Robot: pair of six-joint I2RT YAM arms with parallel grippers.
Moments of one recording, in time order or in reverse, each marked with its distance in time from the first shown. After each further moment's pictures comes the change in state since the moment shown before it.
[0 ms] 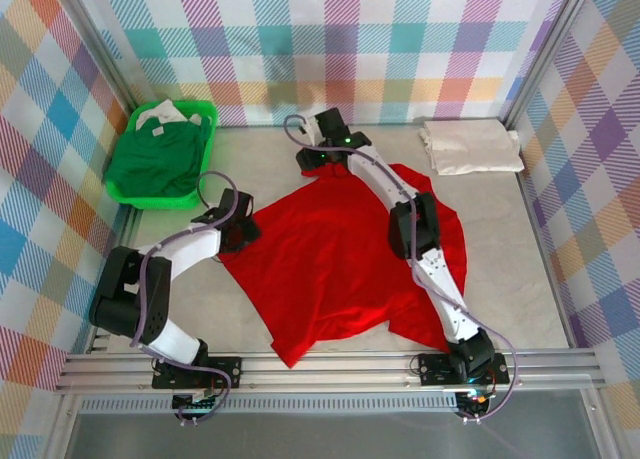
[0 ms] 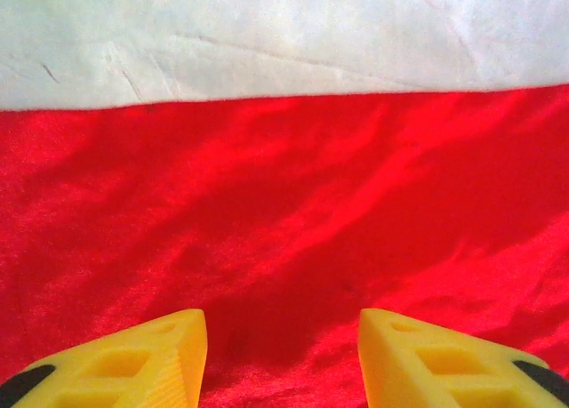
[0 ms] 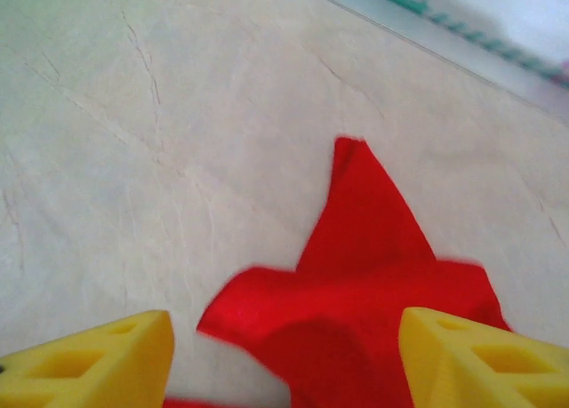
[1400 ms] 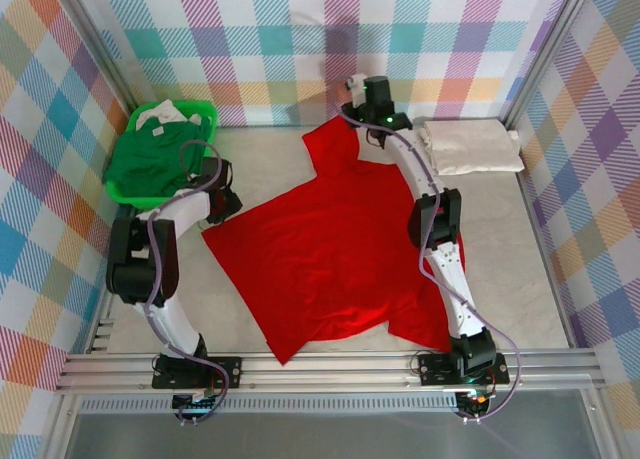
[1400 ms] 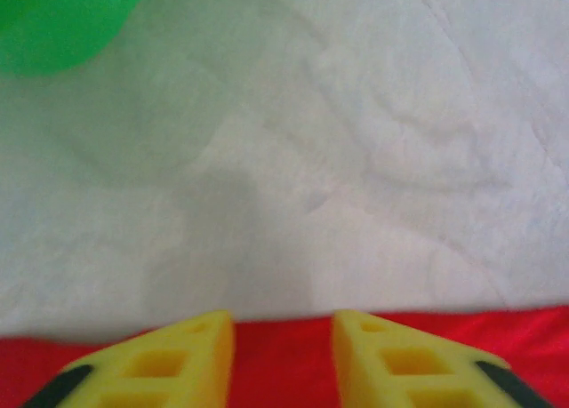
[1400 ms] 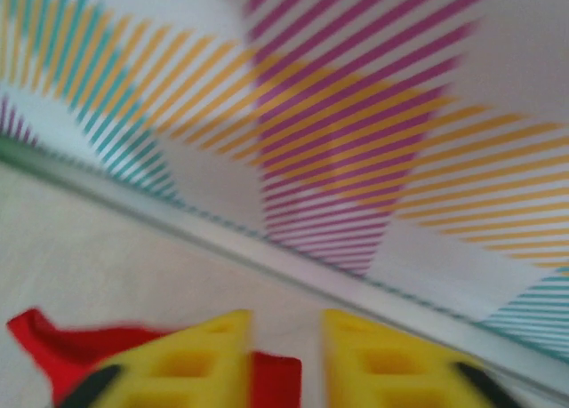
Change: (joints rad) left arm 0.189 0.257 0.359 -0.103 -0.009 0.164; right arm -0.234 0.020 0.154 0.200 -0.011 0.060
